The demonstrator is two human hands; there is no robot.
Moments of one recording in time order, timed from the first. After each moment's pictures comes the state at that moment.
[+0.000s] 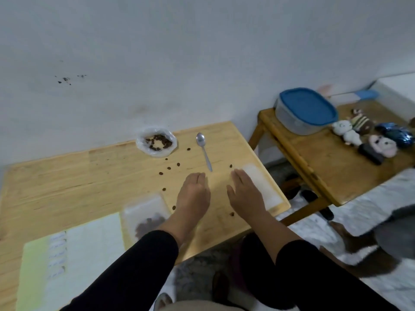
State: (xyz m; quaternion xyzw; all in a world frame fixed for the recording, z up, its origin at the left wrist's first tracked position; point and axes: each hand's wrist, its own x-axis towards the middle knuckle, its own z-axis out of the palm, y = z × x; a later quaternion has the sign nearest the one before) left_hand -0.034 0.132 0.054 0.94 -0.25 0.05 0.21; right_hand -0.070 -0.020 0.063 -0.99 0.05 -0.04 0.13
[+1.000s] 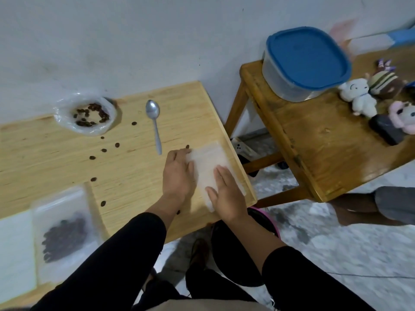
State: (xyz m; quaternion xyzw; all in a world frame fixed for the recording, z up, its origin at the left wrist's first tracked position) left_hand 0.004 -0.023 -0.015 0.91 -0.04 0.00 0.41; right_hand -0.068 -0.152 -0.044 -0.97 0.05 0.02 0.23
